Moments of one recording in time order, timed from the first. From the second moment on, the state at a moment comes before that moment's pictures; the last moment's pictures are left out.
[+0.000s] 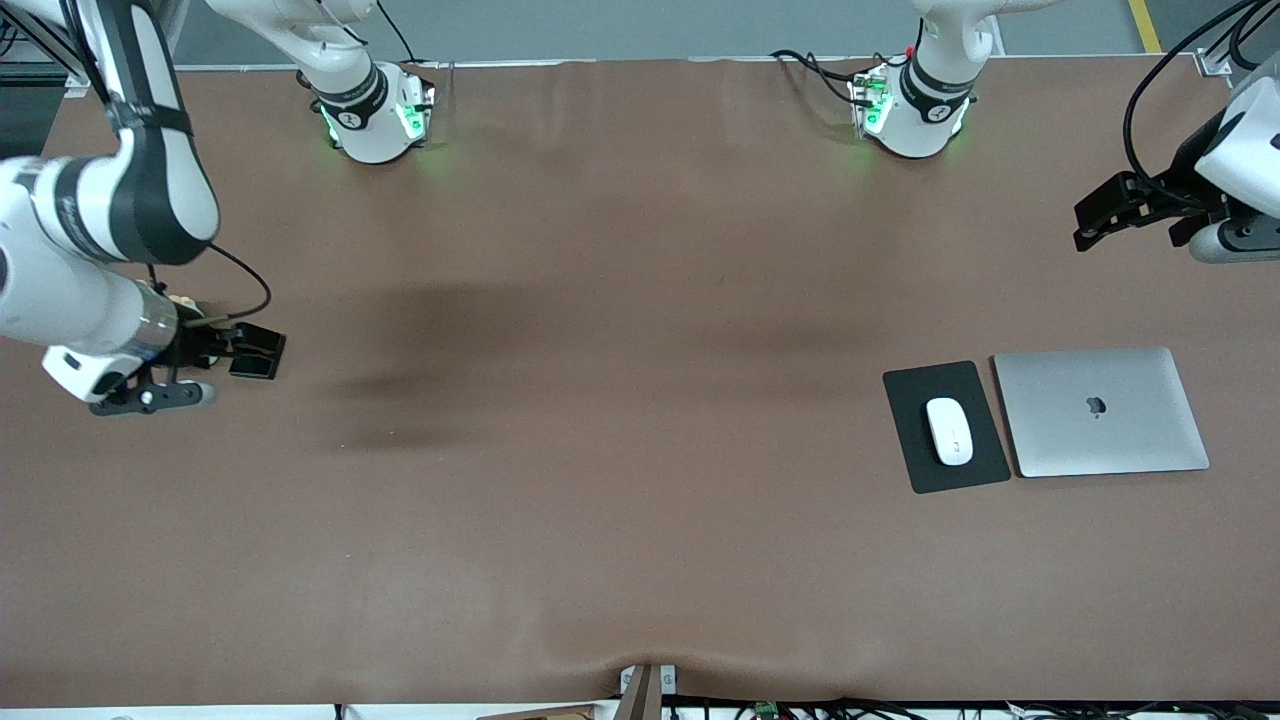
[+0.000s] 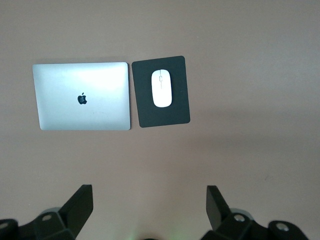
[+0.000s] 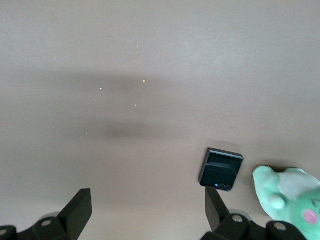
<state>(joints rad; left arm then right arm) 0.10 -0.02 -0.21 -1.53 0.02 1.48 -0.13 -0.06 0.14 0.02 -1.88 -0.01 1.89 -0.14</state>
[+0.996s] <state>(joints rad) 0.09 -0.02 -0.22 -1.52 0.02 1.48 -0.15 -0.04 -0.07 0.03 -1.69 0.06 1.48 -0.07</state>
